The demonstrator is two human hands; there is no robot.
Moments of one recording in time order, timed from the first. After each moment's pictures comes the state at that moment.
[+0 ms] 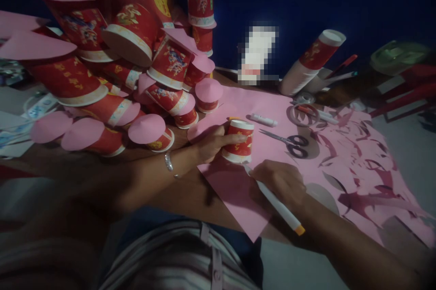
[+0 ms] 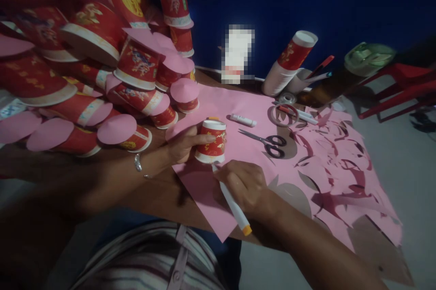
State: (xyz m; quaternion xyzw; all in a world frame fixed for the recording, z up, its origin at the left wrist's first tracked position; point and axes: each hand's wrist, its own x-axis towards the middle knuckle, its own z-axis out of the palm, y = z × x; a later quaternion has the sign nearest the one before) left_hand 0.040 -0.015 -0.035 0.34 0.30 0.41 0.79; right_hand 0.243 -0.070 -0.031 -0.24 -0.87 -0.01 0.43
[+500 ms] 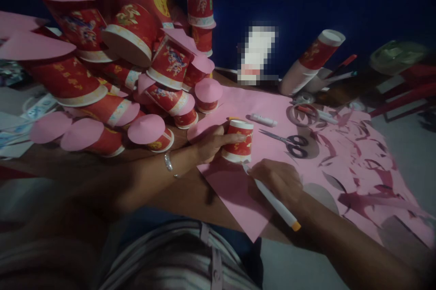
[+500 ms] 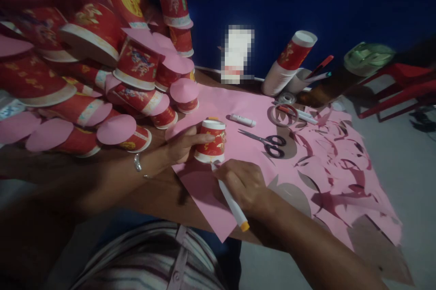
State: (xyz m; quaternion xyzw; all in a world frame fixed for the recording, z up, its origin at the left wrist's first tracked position) left_hand 0.040 -0.014 -0.038 0.34 0.28 0.41 0.80; right_hand 0.246 -0.068 -0.039 -0.24 -0.88 -0.01 0.41
